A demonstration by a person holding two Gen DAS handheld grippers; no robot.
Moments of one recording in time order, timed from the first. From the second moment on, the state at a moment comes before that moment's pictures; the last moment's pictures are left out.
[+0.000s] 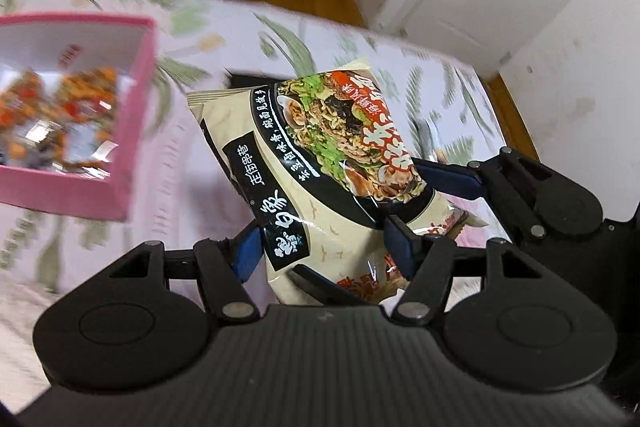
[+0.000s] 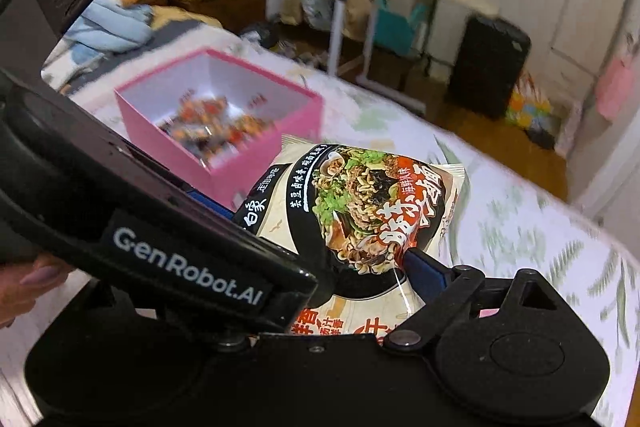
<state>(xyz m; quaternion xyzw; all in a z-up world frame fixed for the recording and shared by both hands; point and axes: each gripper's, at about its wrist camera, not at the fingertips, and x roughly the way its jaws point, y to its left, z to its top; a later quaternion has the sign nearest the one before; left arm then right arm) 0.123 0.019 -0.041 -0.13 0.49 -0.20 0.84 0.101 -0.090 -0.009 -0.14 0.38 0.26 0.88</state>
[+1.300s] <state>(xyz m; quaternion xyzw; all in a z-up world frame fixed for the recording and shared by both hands) 0.229 0.209 -0.118 -0.24 0.51 -0.01 0.83 0.238 0.055 -0.070 -0.23 0.35 0.42 0.81</state>
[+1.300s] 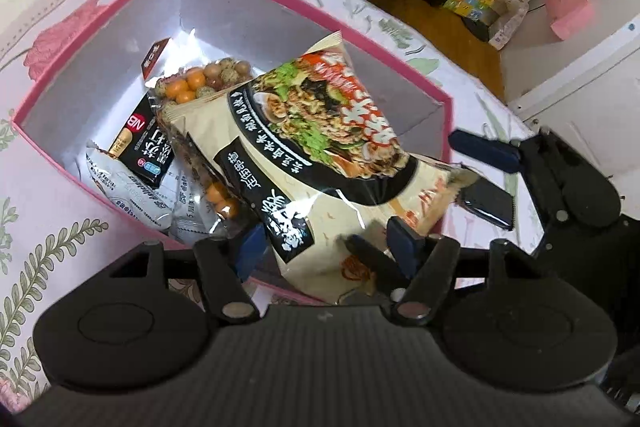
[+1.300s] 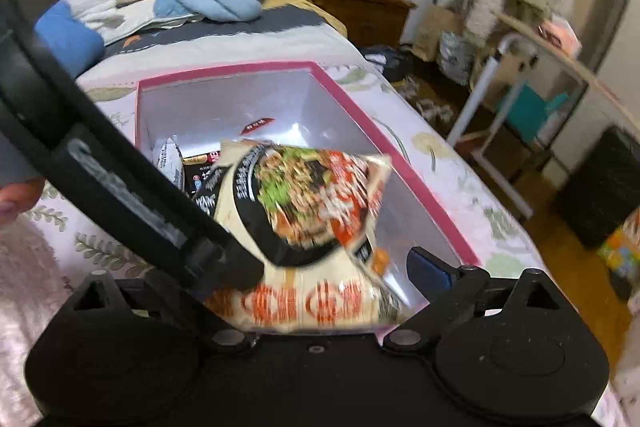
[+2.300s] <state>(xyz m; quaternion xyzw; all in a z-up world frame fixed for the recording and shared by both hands) 0.167 0.064 -0.015 -0.11 0.44 -0.16 0.88 0.190 -0.217 0.008 -0.01 0.45 0.19 0.87</state>
